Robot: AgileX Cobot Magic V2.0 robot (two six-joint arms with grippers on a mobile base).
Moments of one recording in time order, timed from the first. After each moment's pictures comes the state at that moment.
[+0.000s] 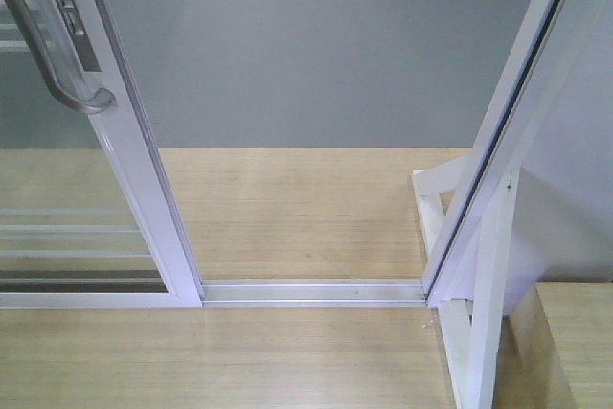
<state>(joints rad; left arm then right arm) -0.16 0.35 -0.42 -0.19 0.31 0.13 0.28 0.28 -0.54 -0.08 0.42 -0.13</state>
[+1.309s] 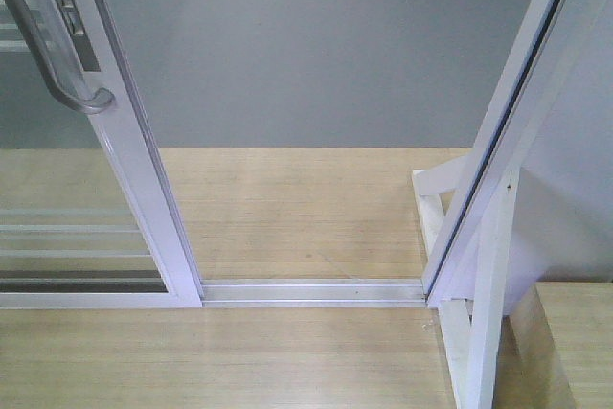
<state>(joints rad) -0.16 0.24 -0.38 -0.11 0.27 0.09 0.28 0.26 -0.54 -0.08 0.42 -0.13</state>
